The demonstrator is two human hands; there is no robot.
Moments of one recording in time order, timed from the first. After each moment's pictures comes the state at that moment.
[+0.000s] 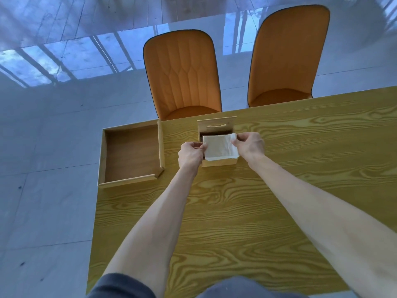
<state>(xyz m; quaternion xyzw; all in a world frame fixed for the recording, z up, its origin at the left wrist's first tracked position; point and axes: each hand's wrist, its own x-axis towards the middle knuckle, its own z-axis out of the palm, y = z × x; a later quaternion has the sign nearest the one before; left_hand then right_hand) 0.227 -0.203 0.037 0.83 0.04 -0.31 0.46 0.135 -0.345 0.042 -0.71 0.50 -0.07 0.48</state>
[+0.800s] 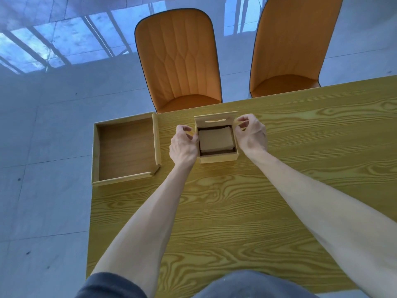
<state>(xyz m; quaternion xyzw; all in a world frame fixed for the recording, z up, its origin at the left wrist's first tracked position) 0.243 -0.214 0.035 0.93 -0.06 -0.18 0.33 0.151 -0.360 0.029 -0.80 0.46 -0.13 0.36</state>
